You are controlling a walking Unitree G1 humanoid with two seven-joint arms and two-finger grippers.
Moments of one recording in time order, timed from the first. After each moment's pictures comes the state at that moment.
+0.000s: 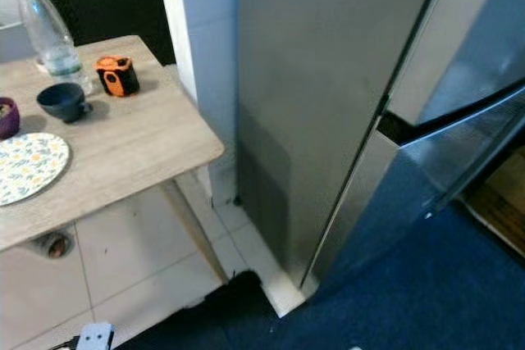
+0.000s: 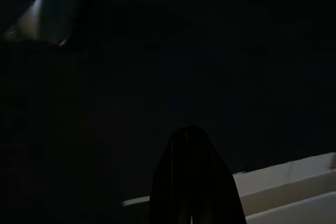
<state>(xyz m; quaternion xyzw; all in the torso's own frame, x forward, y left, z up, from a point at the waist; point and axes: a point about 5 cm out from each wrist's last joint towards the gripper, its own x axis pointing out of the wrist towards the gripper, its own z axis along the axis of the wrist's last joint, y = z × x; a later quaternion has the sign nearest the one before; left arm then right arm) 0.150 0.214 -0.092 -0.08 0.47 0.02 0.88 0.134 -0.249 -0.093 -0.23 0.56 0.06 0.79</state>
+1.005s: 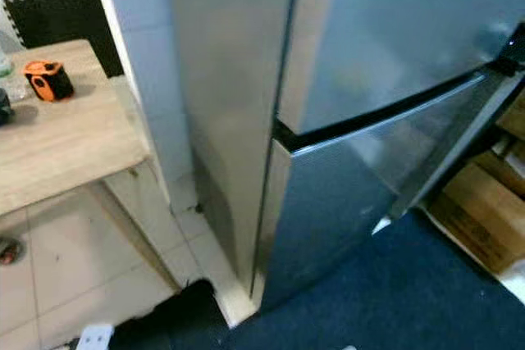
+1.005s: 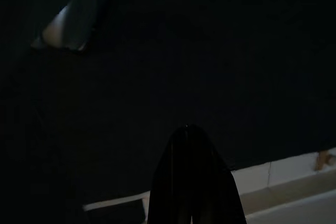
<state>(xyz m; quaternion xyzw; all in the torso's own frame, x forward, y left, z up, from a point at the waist) 0.146 0.212 -0.094 -0.07 0.48 0.00 0.87 0.129 -0.247 -0.095 -0.23 0.56 0.06 0.79</state>
